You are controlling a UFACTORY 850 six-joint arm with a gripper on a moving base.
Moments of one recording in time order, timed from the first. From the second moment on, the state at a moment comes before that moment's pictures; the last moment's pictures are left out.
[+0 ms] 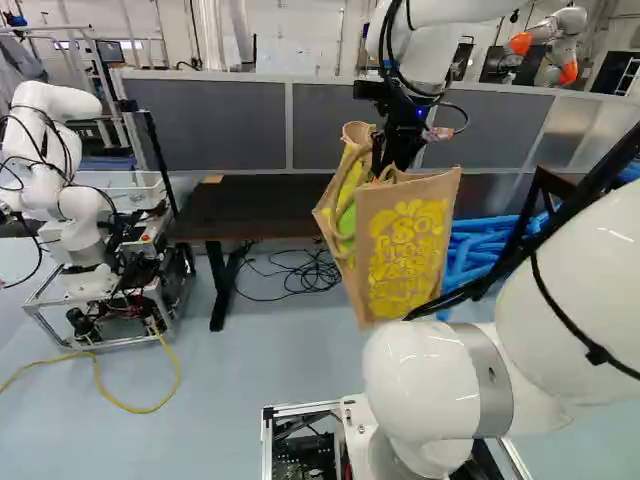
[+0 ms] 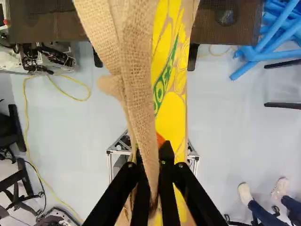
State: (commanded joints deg) arm -8.4 14.5 -55.0 5.1 -61.1 -12.0
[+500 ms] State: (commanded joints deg) arm -8.4 14.5 -55.0 5.1 -61.1 -12.0
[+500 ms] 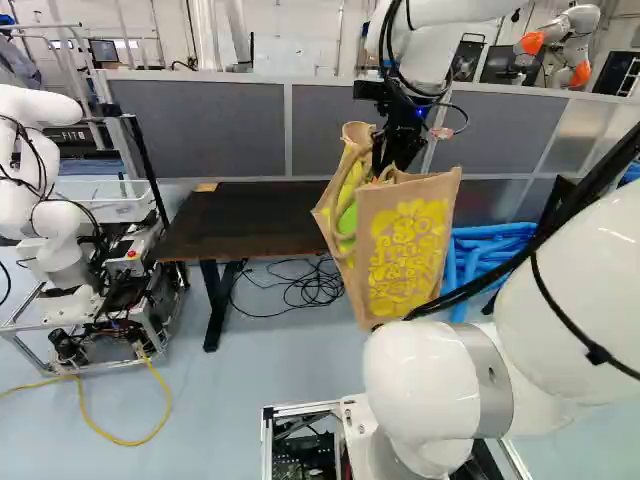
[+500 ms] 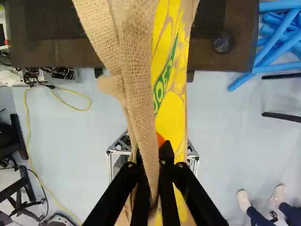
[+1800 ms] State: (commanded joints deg) arm -7.4 5.2 -62.3 5.1 -59.4 -12.0
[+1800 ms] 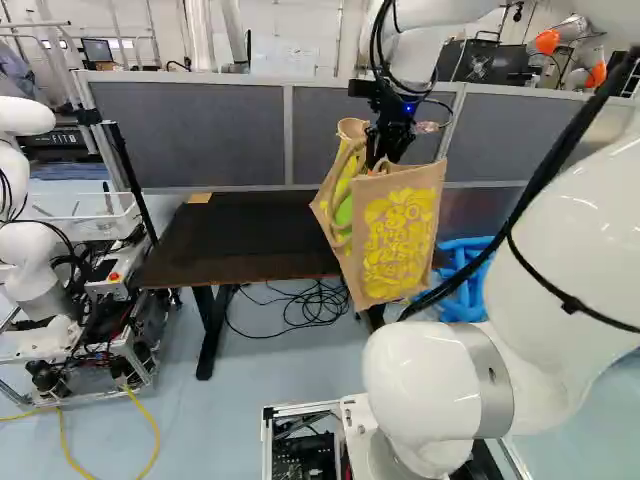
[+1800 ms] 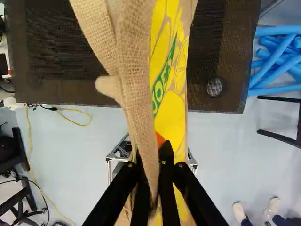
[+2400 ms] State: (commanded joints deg) arm -6.5 -8.7 -71.2 5.1 -57.1 -12.0
